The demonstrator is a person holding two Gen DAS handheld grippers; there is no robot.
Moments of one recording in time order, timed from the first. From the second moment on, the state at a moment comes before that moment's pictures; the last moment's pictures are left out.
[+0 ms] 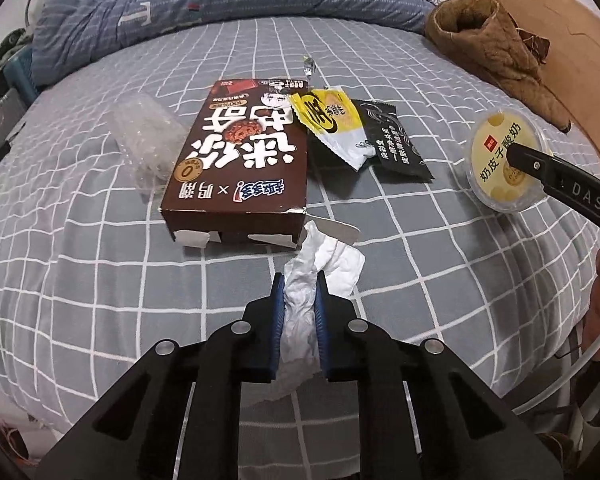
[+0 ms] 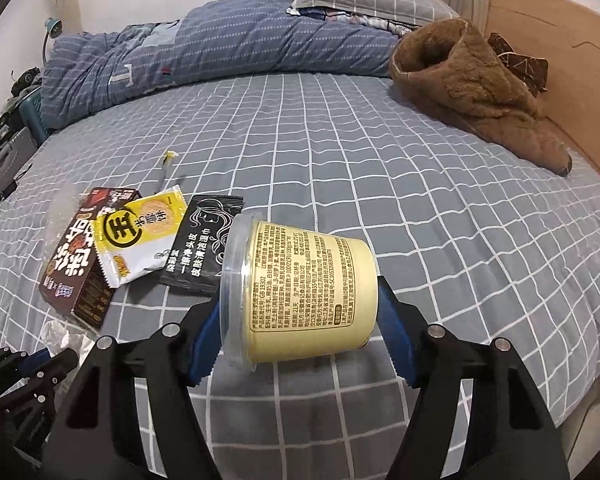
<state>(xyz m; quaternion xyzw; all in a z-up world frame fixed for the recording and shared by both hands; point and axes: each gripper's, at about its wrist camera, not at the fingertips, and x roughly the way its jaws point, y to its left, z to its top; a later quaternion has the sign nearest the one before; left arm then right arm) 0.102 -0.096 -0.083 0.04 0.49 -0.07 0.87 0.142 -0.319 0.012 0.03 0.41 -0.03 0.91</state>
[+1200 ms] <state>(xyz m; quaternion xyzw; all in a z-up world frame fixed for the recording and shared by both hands) 0.027 -0.080 -0.029 0.01 0.46 -0.07 0.89 0.028 -0.284 0.048 0.03 0.40 -0.03 0.92</state>
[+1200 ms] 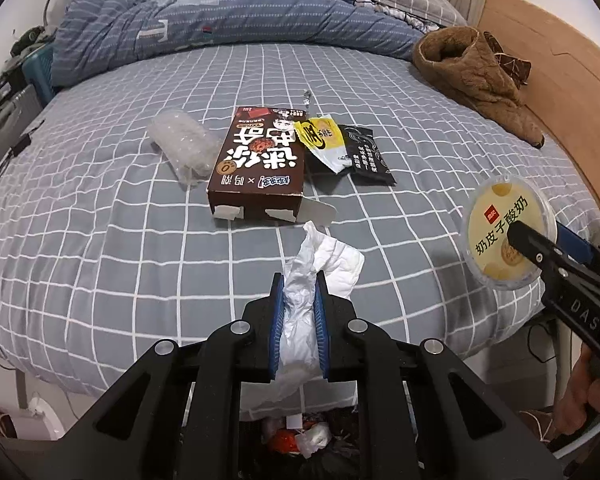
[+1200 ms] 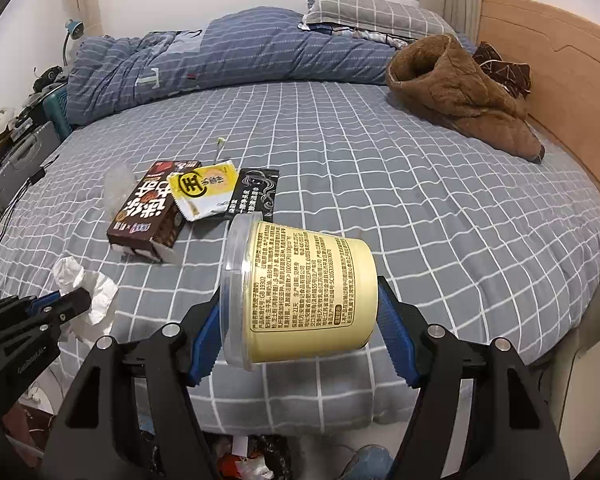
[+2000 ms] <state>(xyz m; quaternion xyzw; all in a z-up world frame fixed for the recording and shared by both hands) -0.019 -0.064 -0.024 0.02 0.46 -0.07 0.89 -0.041 -0.253 0.051 0.02 0.41 -0.02 0.91</state>
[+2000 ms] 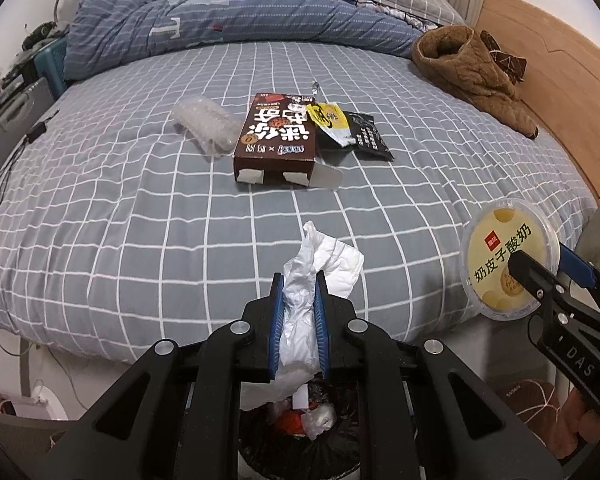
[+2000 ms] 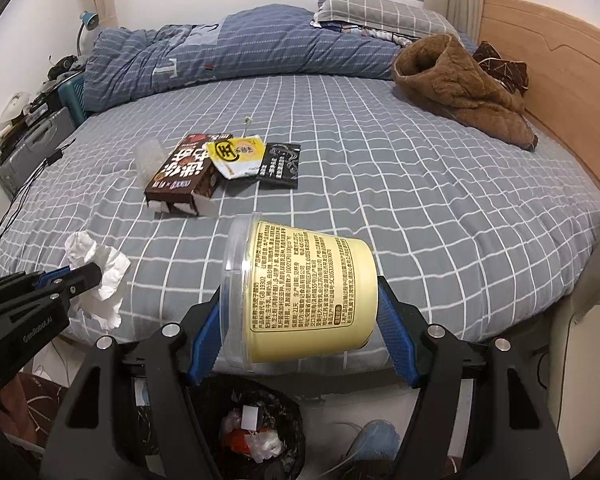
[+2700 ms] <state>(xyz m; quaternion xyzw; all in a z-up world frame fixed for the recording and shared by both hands) -0.076 -0.056 -0.038 0.01 0.48 -0.08 0.88 -0.099 -0.227 0.043 0.01 0.42 -0.01 0.91</state>
